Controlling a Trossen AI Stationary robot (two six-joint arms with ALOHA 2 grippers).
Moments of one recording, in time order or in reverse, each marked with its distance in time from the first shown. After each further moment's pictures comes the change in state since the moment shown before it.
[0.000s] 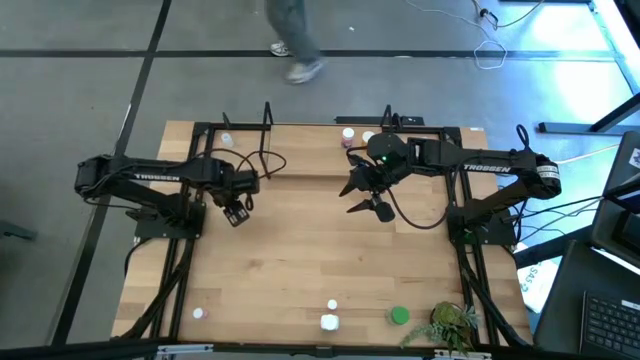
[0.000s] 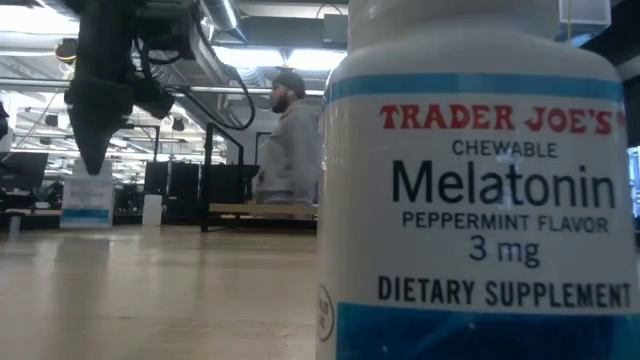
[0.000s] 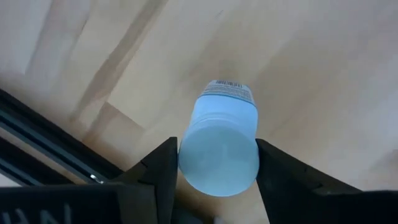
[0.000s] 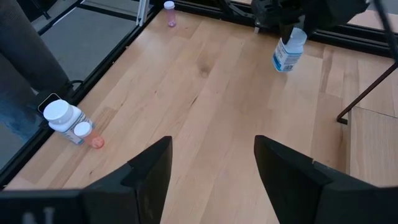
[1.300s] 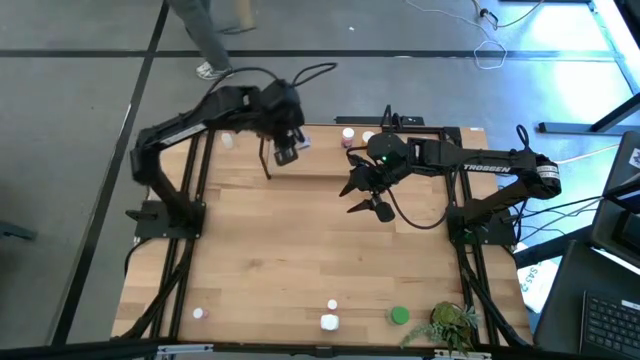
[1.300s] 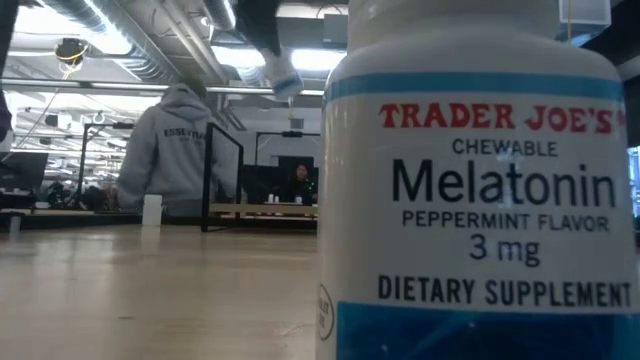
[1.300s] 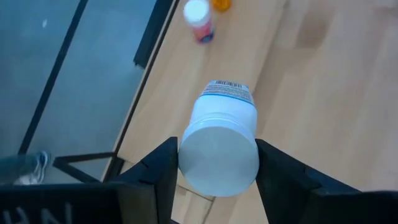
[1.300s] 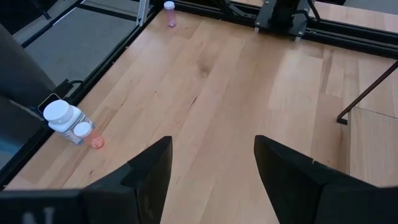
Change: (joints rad) left arm 0.218 0.497 1.124 -0.106 -0.096 0.601; right arm 0.000 0.000 0.000 0.001 0.000 0.000
